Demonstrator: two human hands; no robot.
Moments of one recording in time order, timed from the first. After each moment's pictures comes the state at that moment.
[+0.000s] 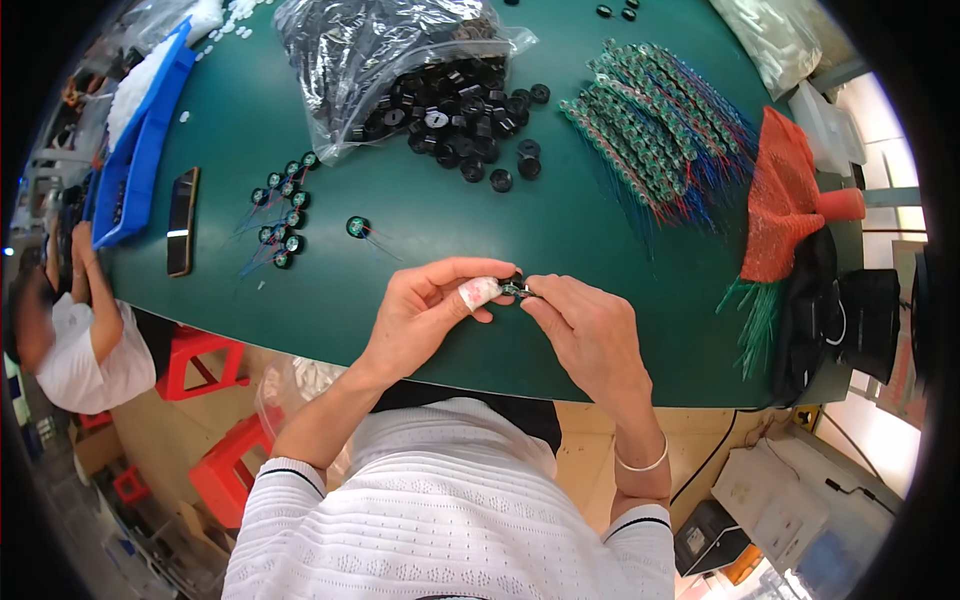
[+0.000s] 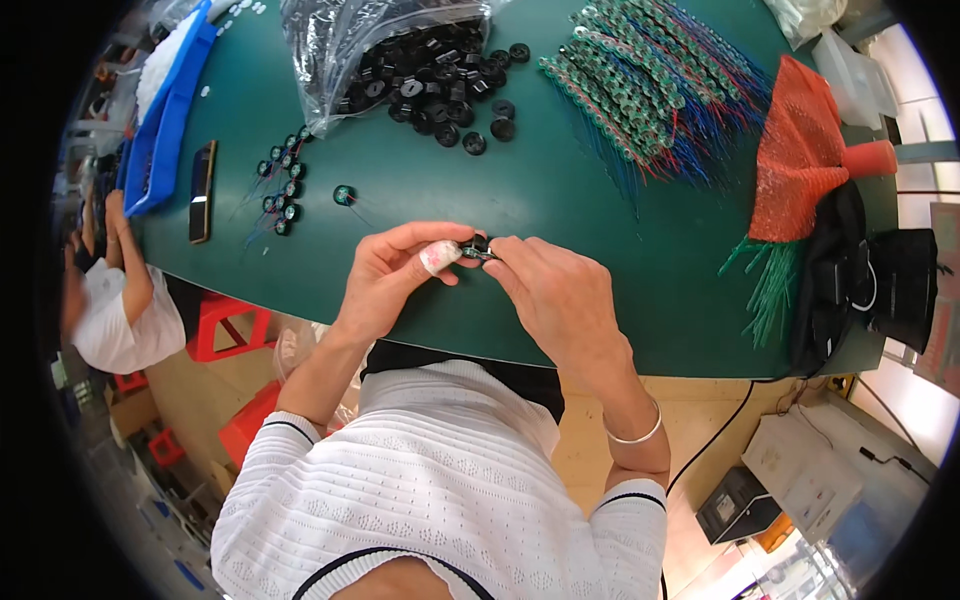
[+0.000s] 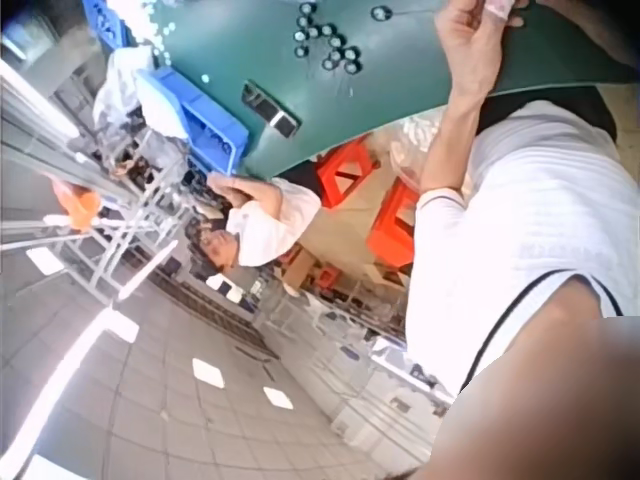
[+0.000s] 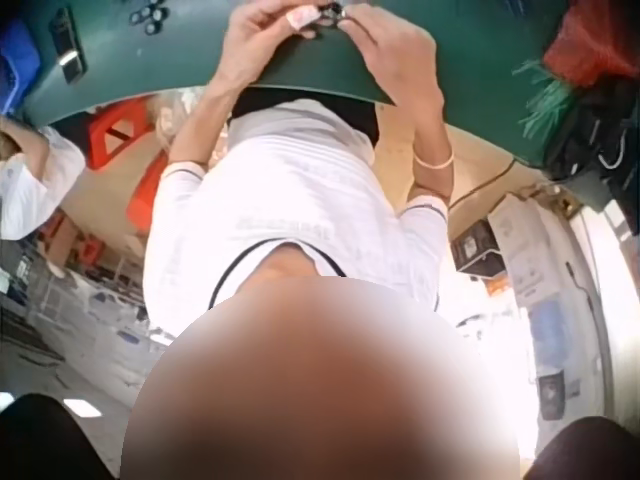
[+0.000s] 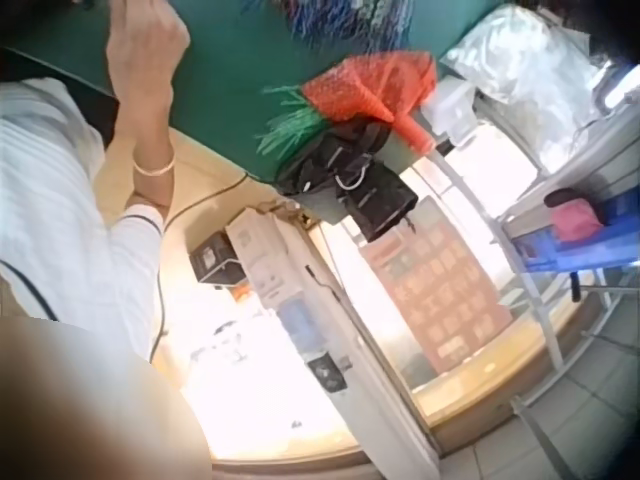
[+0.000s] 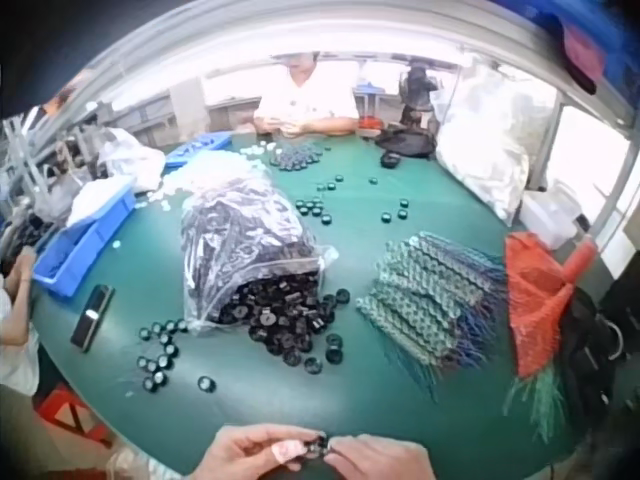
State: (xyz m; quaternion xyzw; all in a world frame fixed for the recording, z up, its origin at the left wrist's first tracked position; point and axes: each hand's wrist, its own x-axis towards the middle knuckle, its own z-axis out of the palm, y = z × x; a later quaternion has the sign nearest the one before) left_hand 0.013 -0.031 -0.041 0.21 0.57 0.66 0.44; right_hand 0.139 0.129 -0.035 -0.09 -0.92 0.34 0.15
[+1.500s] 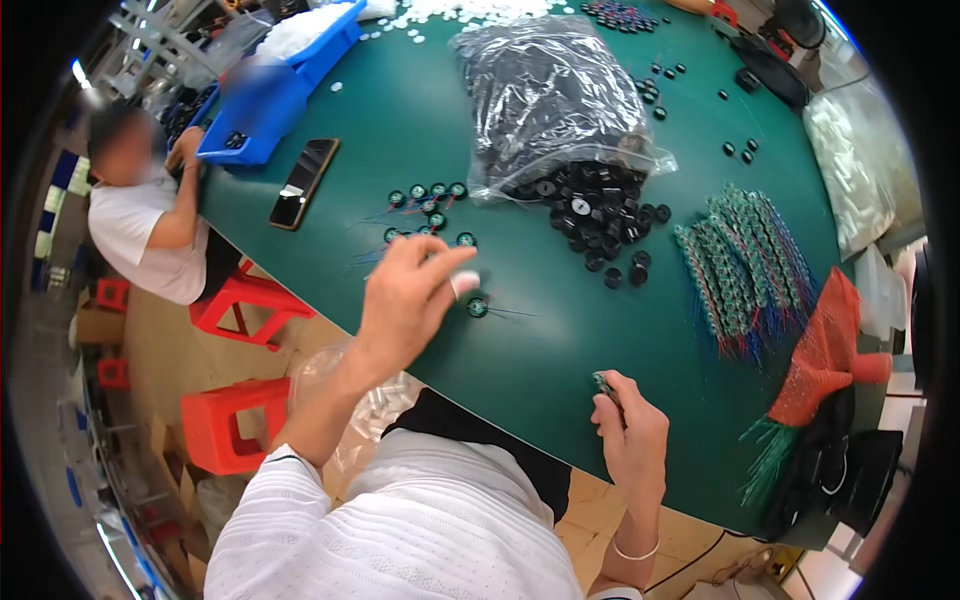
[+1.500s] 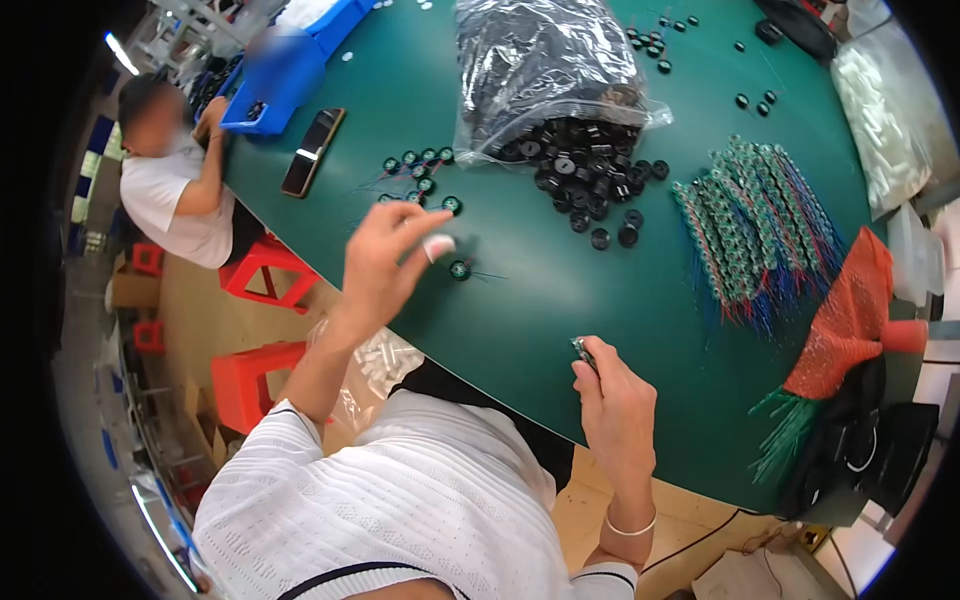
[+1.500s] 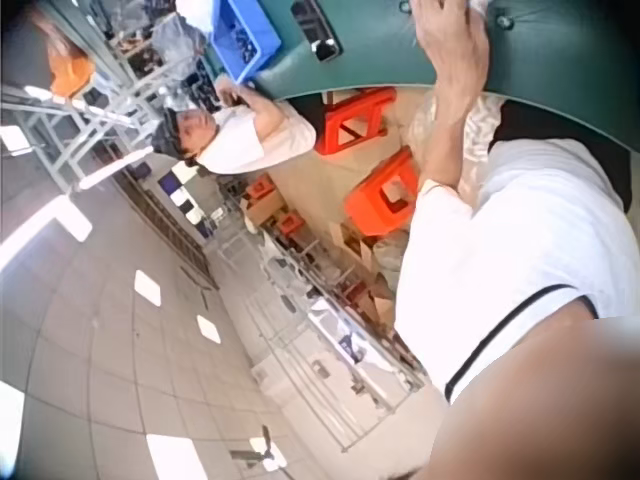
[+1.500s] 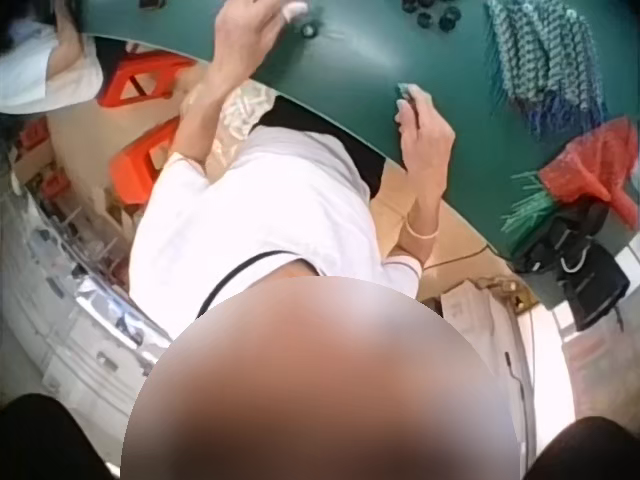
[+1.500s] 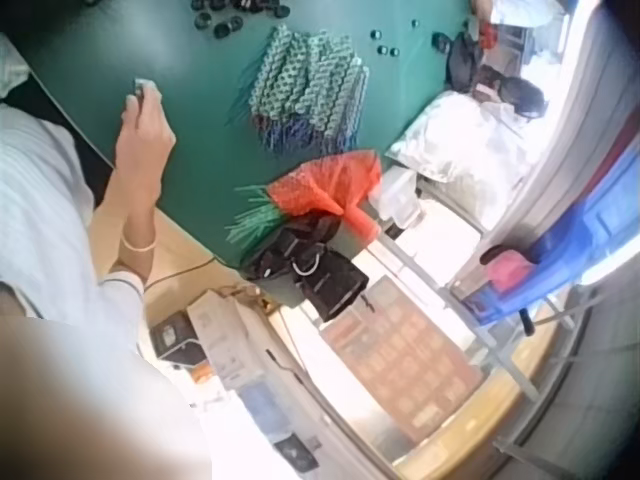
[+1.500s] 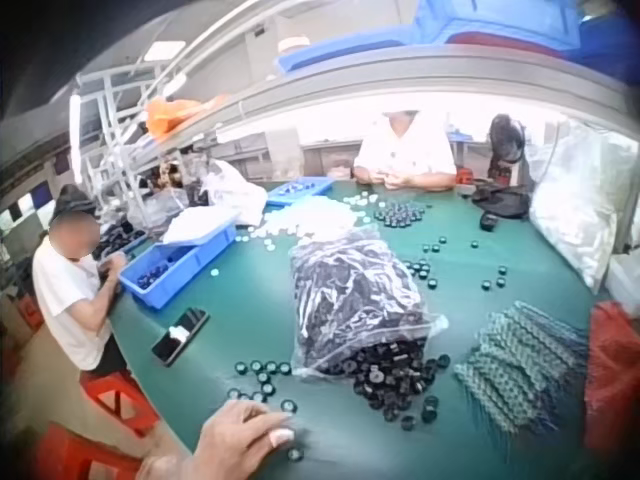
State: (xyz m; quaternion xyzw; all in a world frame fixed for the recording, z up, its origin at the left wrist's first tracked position) left_hand -0.042 -0.095 -0.016 0.36 0.88 0.28 -0.12; right_hand 0.153 0.116 -0.028 -0.17 -0.86 0.47 0.06
